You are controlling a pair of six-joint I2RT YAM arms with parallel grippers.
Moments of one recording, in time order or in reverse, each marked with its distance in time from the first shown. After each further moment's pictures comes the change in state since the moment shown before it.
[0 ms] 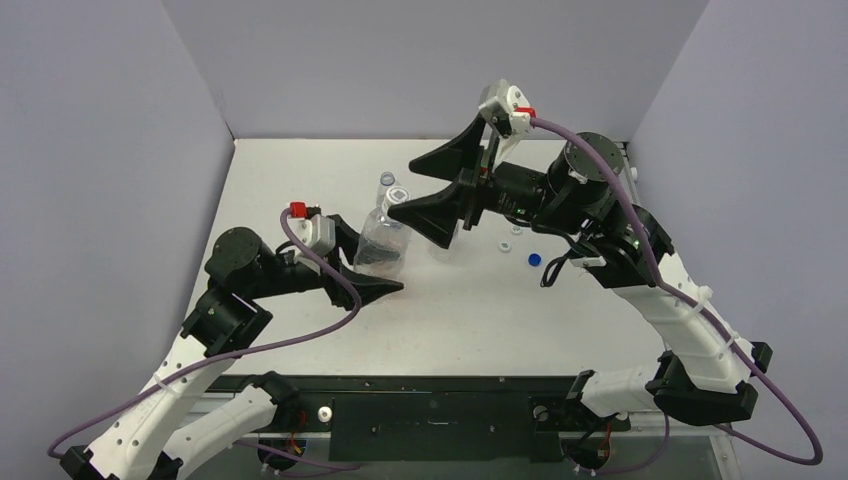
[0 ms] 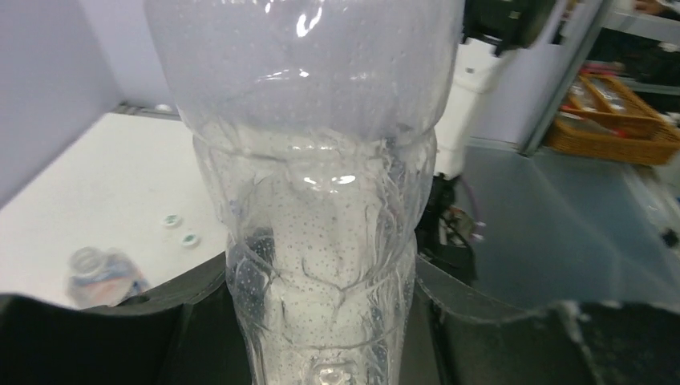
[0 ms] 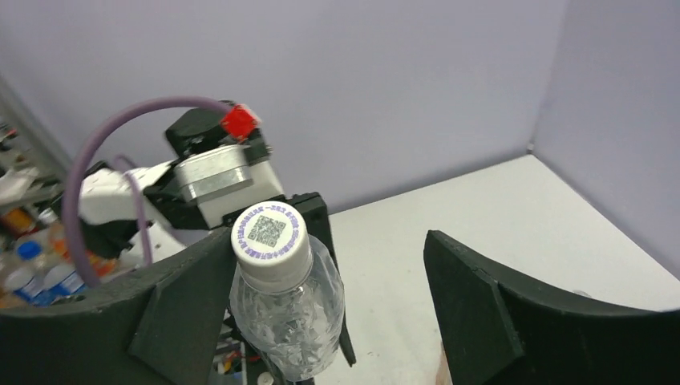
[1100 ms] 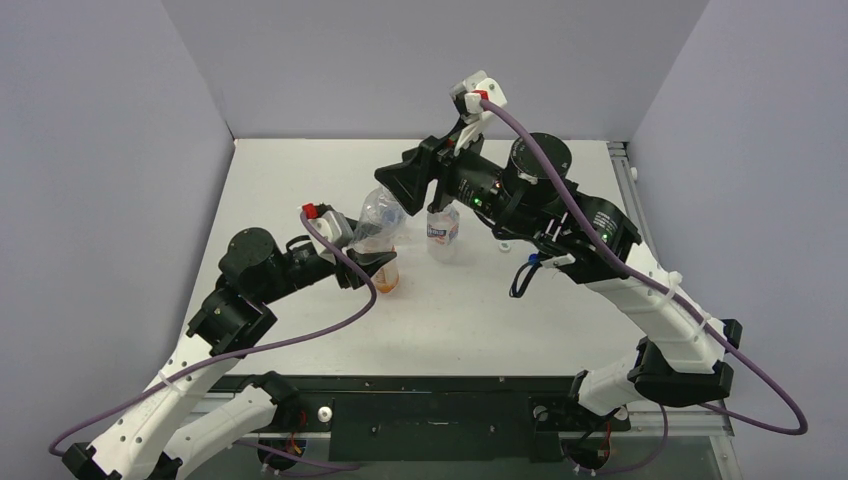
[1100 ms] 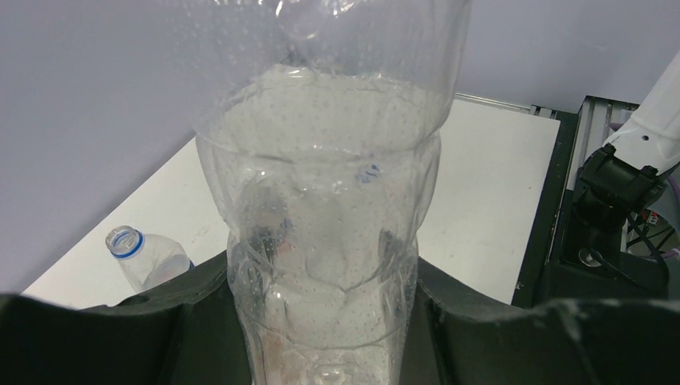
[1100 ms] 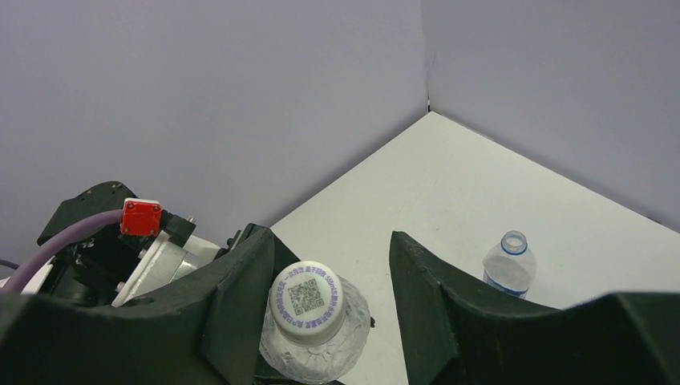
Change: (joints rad) left arm -0.004 -0.002 -0.040 -0.084 -0.417 0.272; right arm 0.132 0.131 0.143 -0.127 0.568 0.060
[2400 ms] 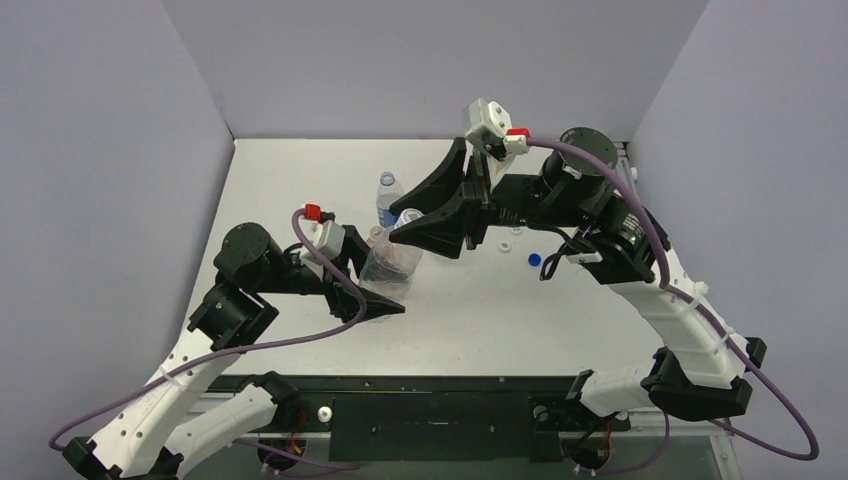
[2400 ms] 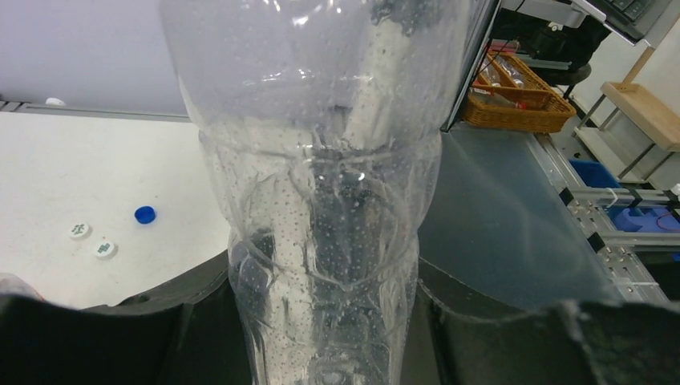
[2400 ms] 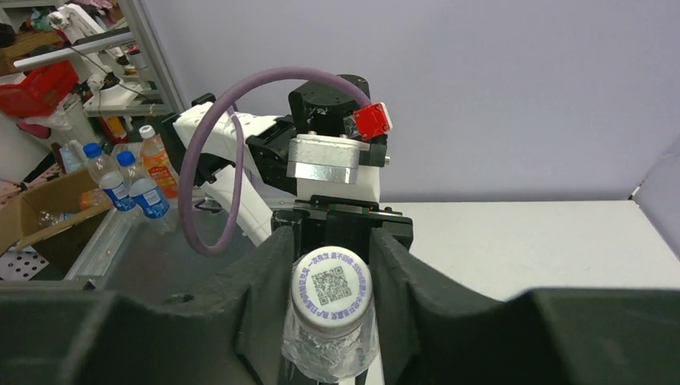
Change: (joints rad) left arm -0.006 0.032 0.040 0.098 0.552 -0.327; right arm -0.120 -0.096 -0.091 0.101 -0.815 -0.109
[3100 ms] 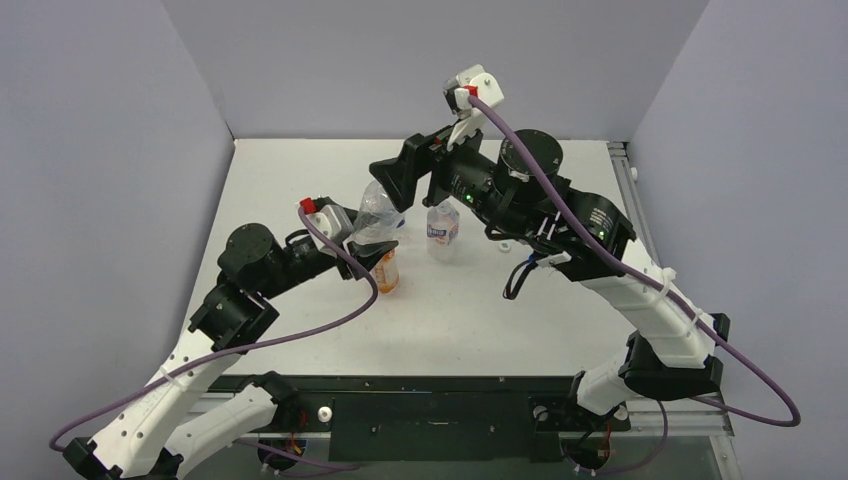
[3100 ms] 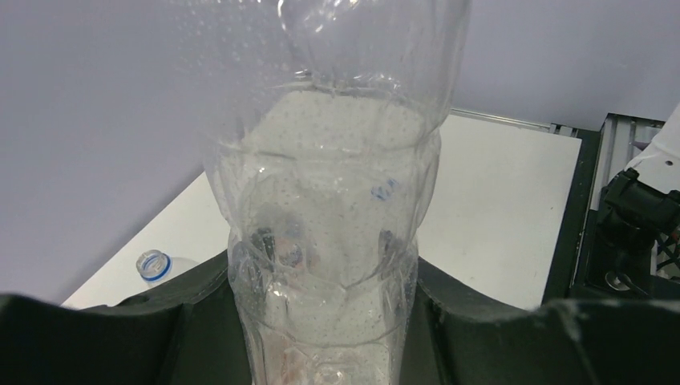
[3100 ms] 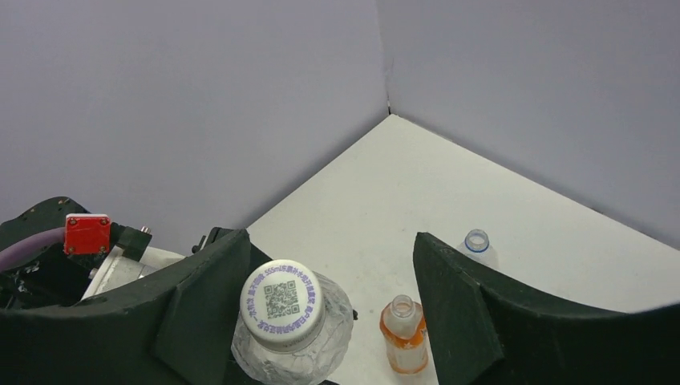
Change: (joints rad) left arm 0.000 -0.003 -0.012 -0.039 -0.572 0.342; right arm 0.166 0.145 0.204 -0.164 0.946 0.051
